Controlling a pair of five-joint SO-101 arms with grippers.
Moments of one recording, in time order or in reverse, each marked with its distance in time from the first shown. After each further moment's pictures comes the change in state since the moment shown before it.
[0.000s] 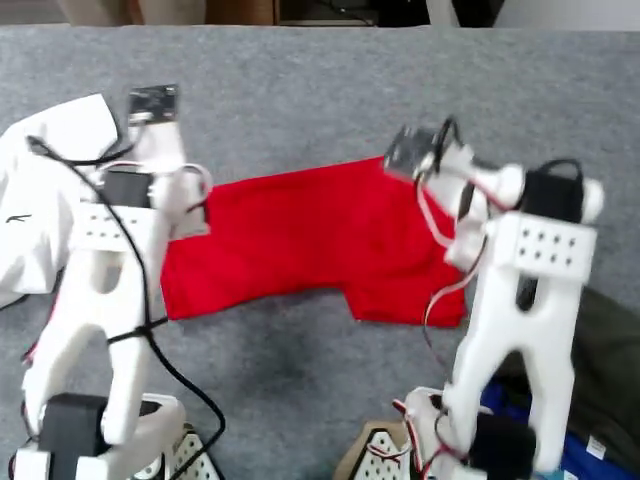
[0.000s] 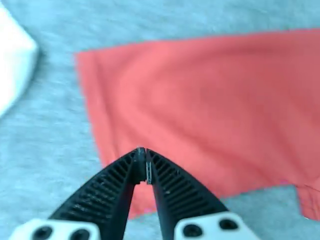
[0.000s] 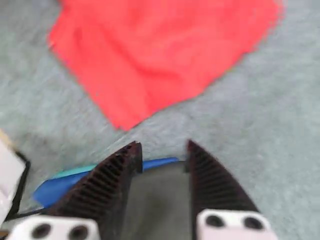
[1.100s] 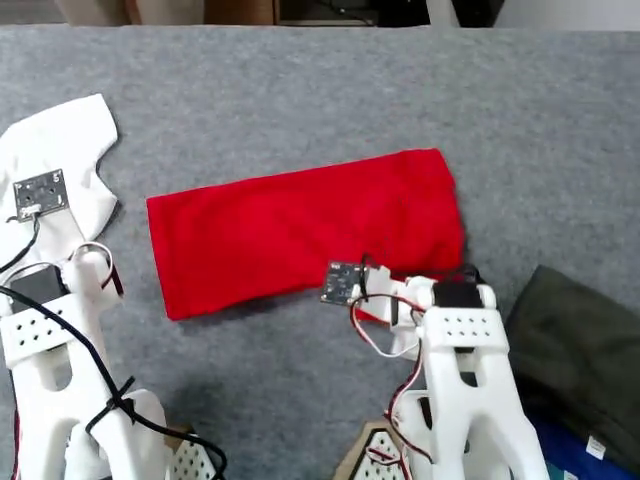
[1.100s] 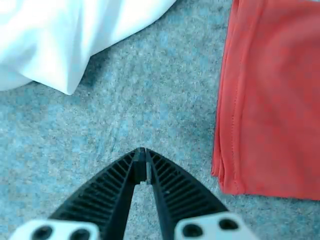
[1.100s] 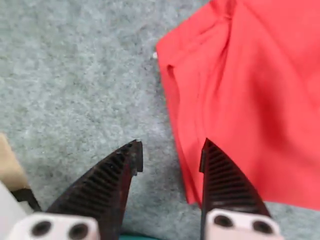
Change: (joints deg) left arm -24.0 -25.1 31.9 -4.8 -9.8; right arm -11.9 -15.9 52.3 -31.4 2.4
